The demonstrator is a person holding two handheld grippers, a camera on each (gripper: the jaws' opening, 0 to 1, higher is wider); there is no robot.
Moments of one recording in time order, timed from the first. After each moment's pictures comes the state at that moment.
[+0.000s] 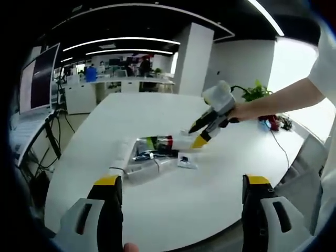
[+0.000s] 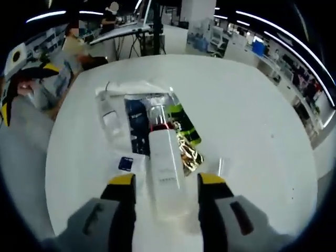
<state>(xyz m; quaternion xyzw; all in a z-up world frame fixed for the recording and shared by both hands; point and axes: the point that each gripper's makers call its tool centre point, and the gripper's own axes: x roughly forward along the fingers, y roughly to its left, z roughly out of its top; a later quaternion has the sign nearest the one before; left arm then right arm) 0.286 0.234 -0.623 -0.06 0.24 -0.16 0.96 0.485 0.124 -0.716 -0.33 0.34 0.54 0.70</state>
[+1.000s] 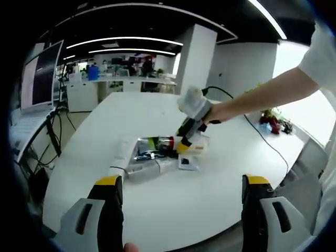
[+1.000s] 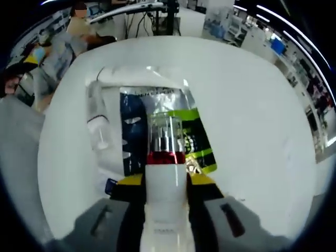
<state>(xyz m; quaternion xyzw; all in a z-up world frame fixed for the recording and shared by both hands) 0.288 0.237 -0.623 -0.07 0.24 -0.15 0.96 0.489 0.167 -0.743 -0.39 0.38 0.56 0.63</state>
